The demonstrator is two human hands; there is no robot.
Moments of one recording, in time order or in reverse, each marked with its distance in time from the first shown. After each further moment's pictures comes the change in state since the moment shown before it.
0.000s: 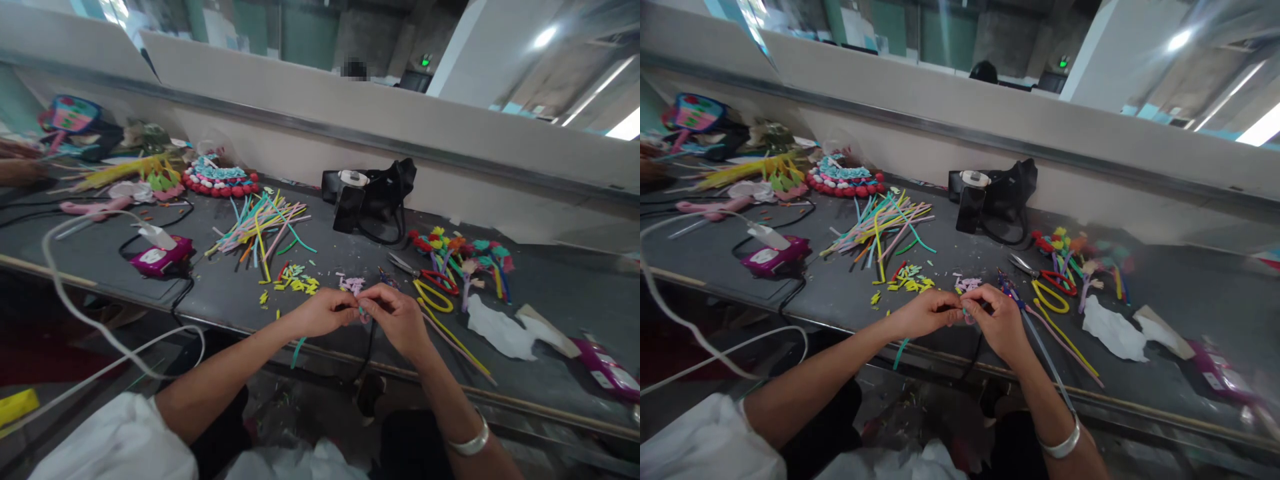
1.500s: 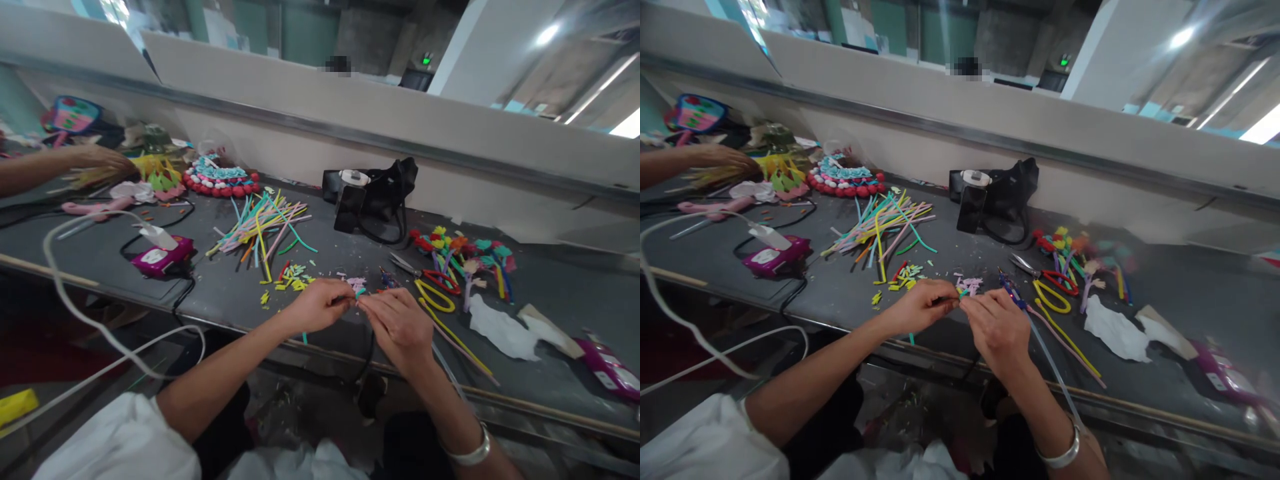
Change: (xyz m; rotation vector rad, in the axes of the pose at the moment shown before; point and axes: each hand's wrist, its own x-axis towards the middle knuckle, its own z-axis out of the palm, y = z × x) left_hand 0.000 0.006 -0.010 0.292 0.140 0.220; right_hand -0.012 -0.004 0.005 -0.634 0.175 -0.509
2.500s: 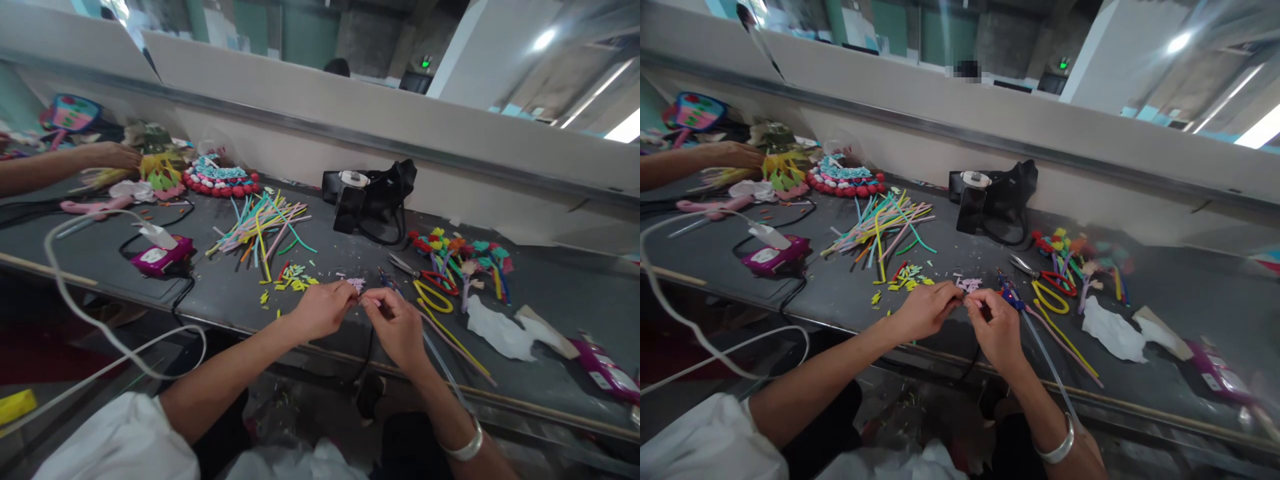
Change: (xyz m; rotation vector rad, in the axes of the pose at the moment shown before) left_hand -0.005 0.002 0.010 0.503 -0.001 0.015; right_hand -0.001 -0.002 0.011 0.316 0.056 0.407
